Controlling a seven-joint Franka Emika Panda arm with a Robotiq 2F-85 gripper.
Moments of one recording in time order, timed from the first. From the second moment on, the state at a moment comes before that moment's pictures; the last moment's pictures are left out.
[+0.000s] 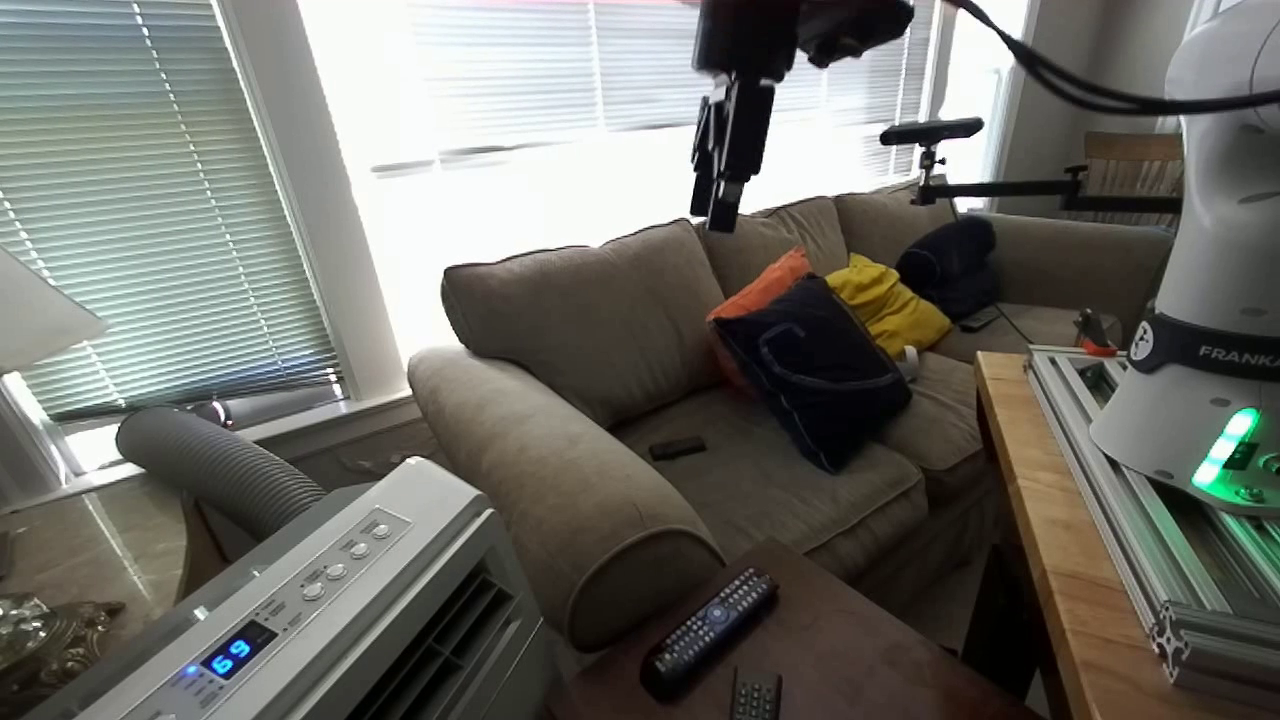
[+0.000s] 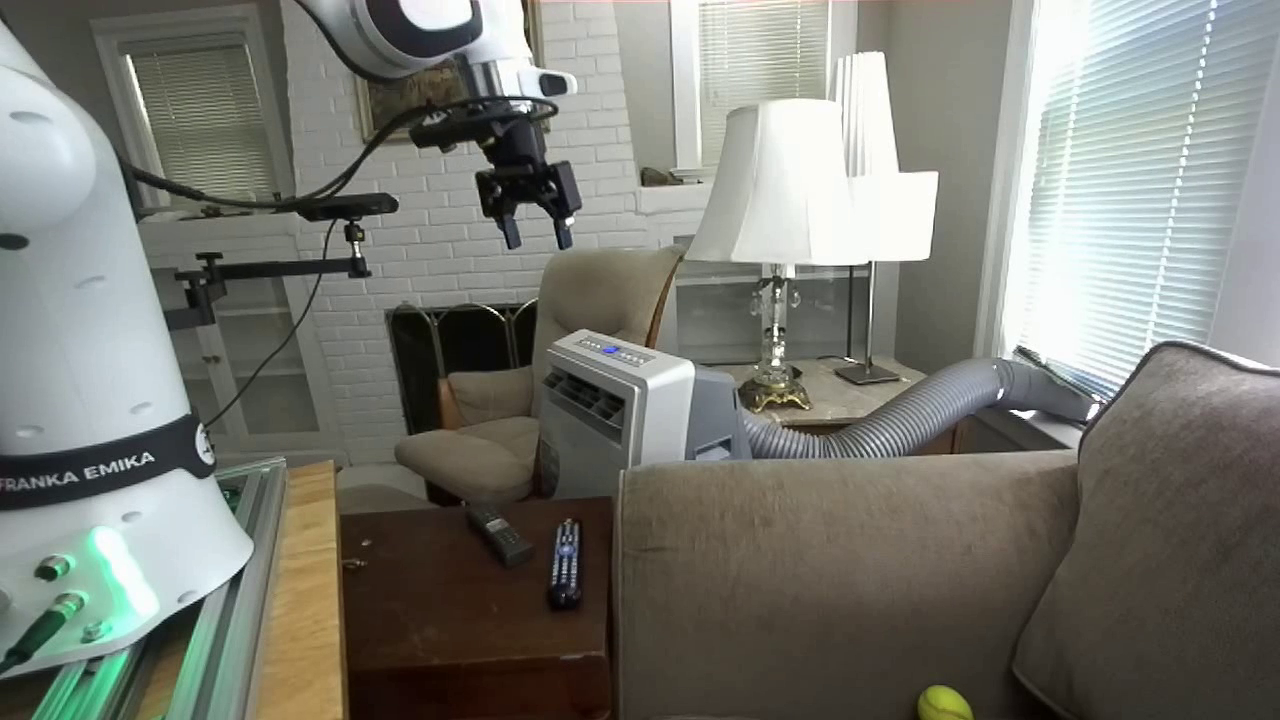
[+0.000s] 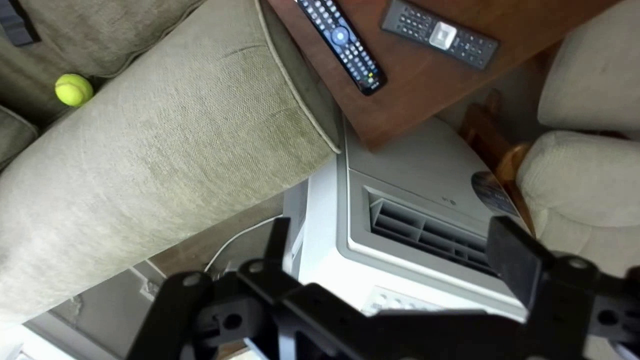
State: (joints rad) arm 0.21 -0.41 0.08 -2.63 0.13 2.44 -0.29
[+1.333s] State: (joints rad) arm 0.14 0.07 0.04 -2.63 -0.23 2.87 -0.44
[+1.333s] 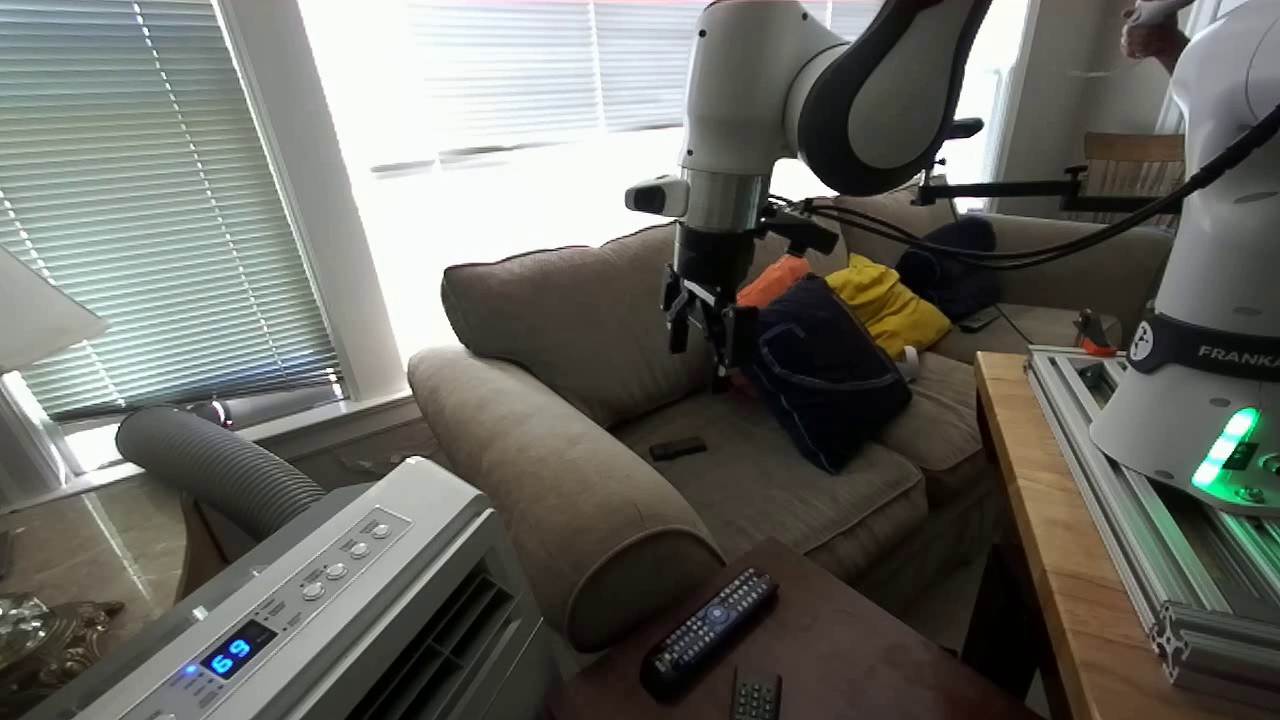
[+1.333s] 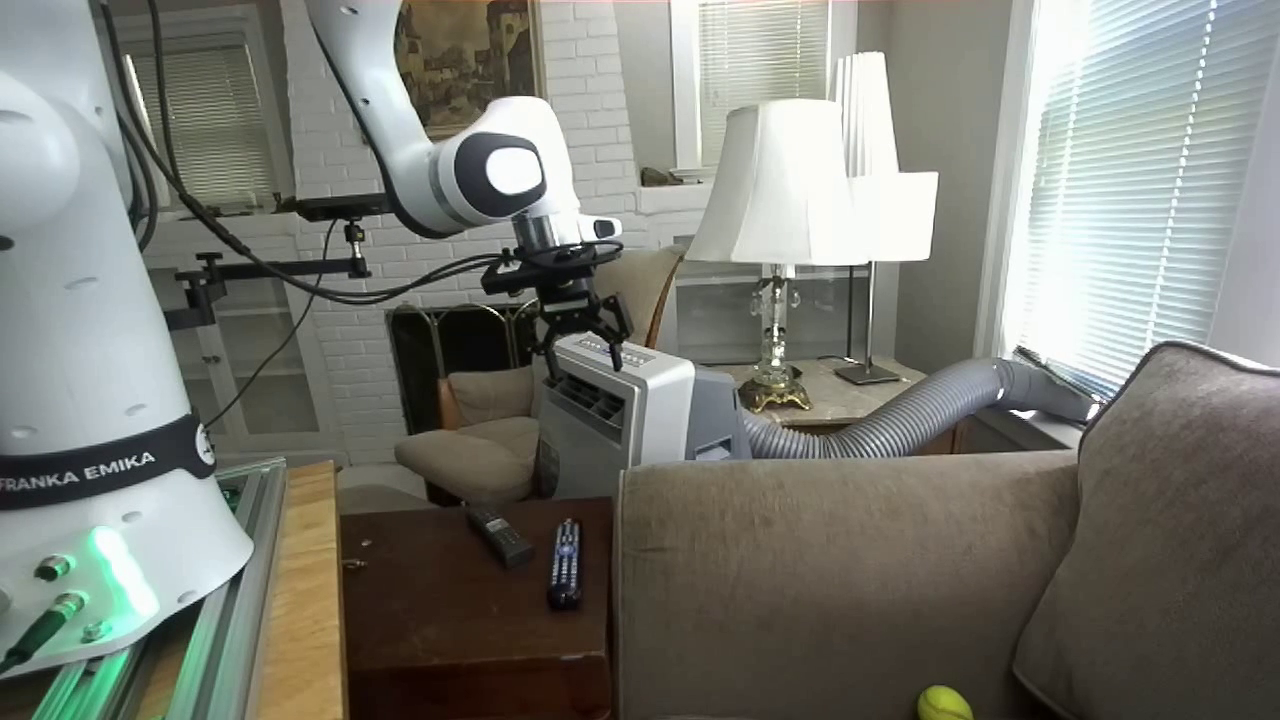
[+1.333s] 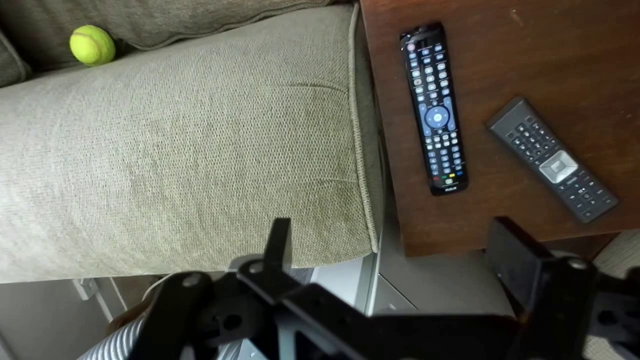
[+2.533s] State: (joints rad) arm 0.52 0.58 -0.33 -2.58 -1.13 3.02 0.44
